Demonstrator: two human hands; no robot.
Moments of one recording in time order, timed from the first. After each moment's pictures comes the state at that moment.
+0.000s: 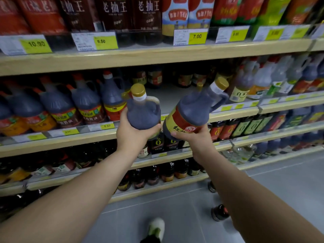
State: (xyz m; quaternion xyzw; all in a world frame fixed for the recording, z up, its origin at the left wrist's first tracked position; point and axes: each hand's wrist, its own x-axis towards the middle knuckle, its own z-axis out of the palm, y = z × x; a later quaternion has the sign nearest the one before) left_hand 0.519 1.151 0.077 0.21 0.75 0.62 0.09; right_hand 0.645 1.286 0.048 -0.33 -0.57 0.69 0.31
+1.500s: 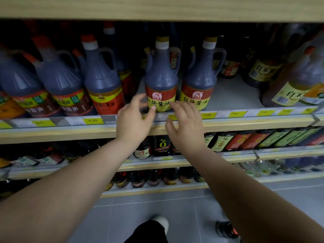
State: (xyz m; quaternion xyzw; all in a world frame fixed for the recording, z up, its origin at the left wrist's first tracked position) left_hand 0.432 1.236 -0.007 0.29 0.86 0.43 -0.04; right_hand 0.529 1.352 -0.031 -0.18 -0.91 0.13 0.36
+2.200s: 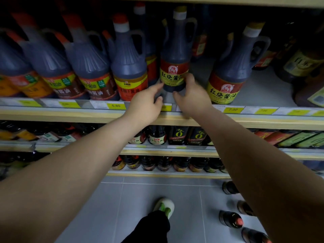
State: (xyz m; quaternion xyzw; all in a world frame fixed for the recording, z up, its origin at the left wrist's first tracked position) left_hand 0.397 1.211 0.008 0.32 0.87 0.36 0.08; right_hand 0.454 1.356 -0.002 -0.24 -0.93 0.24 0.15
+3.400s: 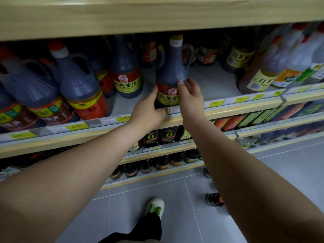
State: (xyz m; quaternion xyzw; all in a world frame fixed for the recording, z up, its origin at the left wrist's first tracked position) left_hand 0.442 1.295 0.018 0.39 0.81 0.39 0.19; right_hand 0.521 1.390 0.028 -0.41 -0.55 0.64 0.34
